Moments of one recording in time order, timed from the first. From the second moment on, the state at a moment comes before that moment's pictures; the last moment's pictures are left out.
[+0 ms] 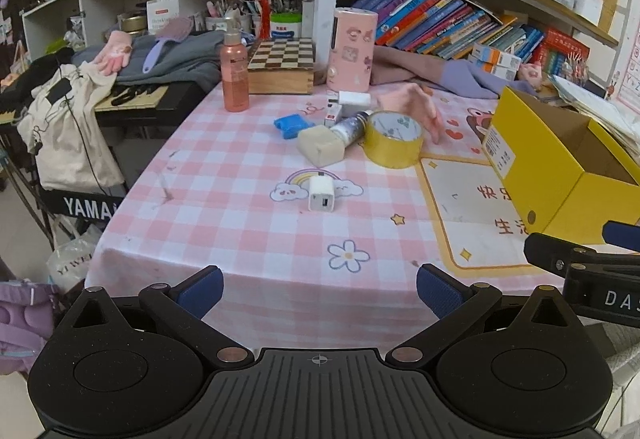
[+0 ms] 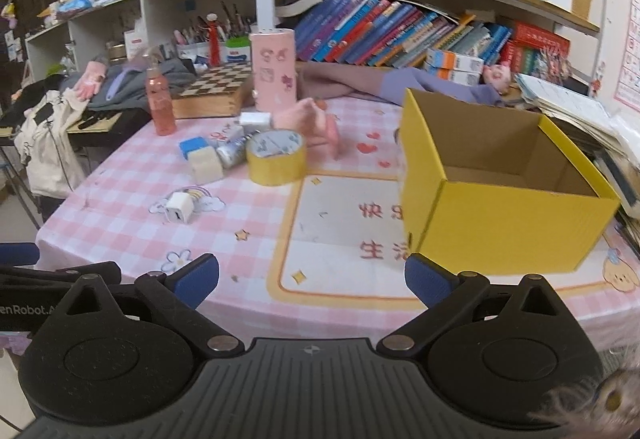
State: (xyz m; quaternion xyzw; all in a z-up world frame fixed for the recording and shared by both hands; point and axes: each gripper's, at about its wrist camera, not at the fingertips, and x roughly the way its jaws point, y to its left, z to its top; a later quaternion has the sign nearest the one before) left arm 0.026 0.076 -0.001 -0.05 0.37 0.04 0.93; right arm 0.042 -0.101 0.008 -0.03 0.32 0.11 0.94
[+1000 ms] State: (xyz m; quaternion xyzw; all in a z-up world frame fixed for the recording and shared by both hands) left arm 0.155 0.080 -0.037 -0.04 0.43 0.06 0.90; right arm 0.219 -0.077 -0.016 -0.03 0.37 0.15 0.92
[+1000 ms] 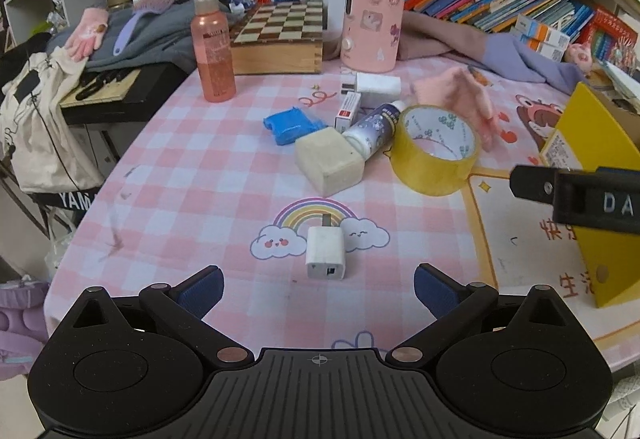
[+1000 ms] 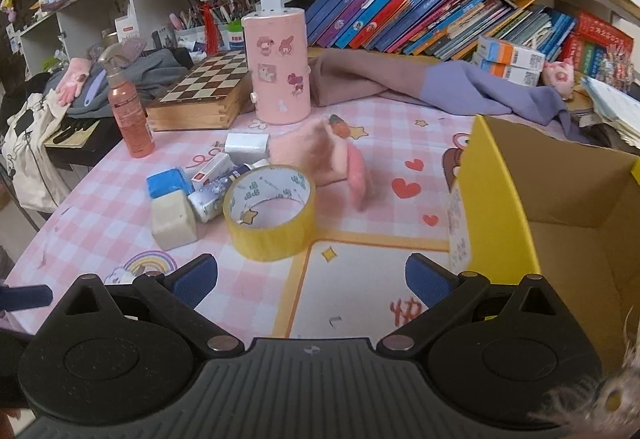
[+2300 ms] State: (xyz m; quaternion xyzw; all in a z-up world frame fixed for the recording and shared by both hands) left arm 0.204 0.090 -0.064 -0.03 0.47 0.02 0.88; right arm 0.329 -0.011 -0.067 -0.08 0.44 0.17 0.88
